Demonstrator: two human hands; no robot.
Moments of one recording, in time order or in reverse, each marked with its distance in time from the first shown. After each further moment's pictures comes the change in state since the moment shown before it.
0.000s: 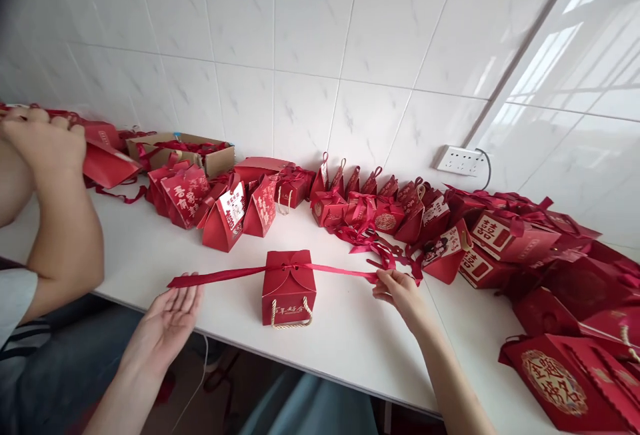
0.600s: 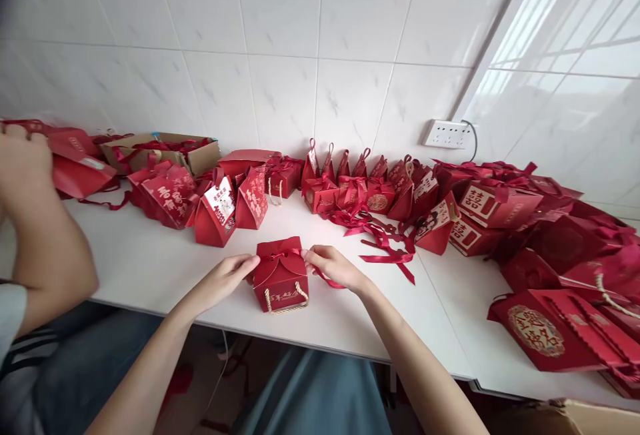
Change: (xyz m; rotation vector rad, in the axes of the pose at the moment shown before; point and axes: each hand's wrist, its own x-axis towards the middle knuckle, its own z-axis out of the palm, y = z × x) left_hand -0.001 -0.026 0.052 1.508 -0.988 0.323; right_hand -0.017 -0.032 0.096 -0.178 -0.649 -0.093
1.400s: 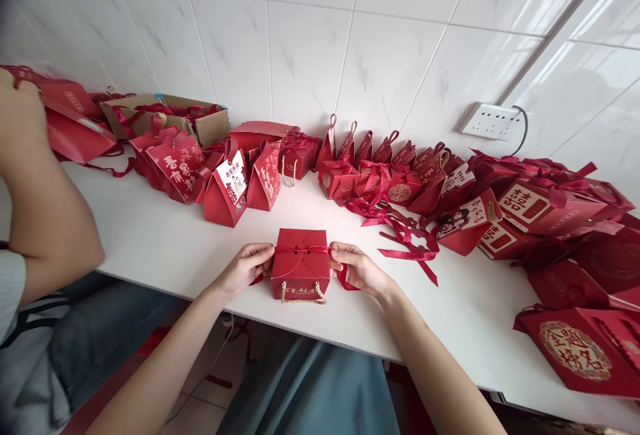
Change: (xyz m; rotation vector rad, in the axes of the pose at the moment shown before) left_hand 0.022 -0.046 0.019 -0.575 -0.150 0.014; right_hand 0.003 0.040 -0.003 0.510 -0.170 0.094
